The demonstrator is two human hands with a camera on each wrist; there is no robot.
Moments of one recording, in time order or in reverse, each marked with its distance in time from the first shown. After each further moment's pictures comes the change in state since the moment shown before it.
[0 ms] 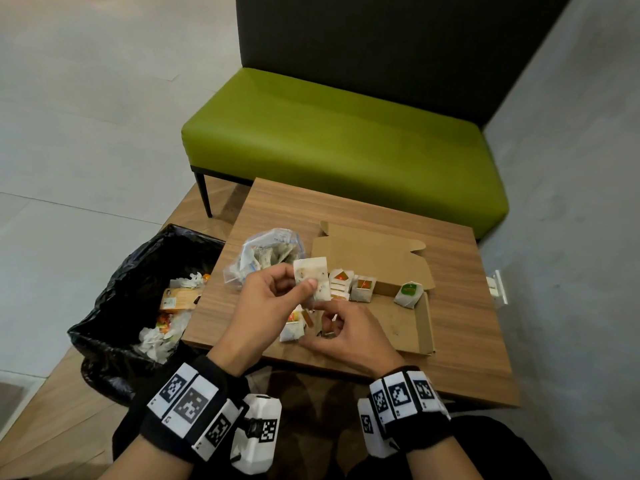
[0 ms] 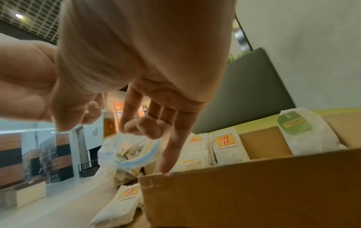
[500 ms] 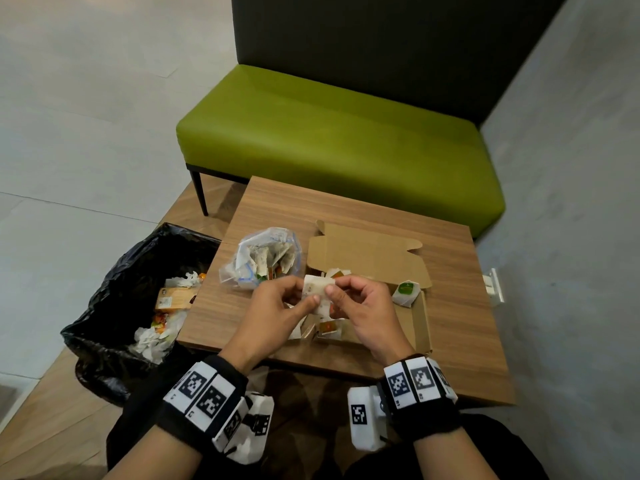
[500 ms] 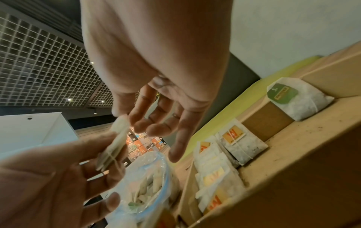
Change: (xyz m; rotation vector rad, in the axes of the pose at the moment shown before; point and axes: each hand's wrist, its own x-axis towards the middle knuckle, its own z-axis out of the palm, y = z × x) left_hand 0.008 -0.028 -0.001 0.332 -0.094 -0.013; right_hand 0.012 -0.001 -0.014 0.666 0.256 0.026
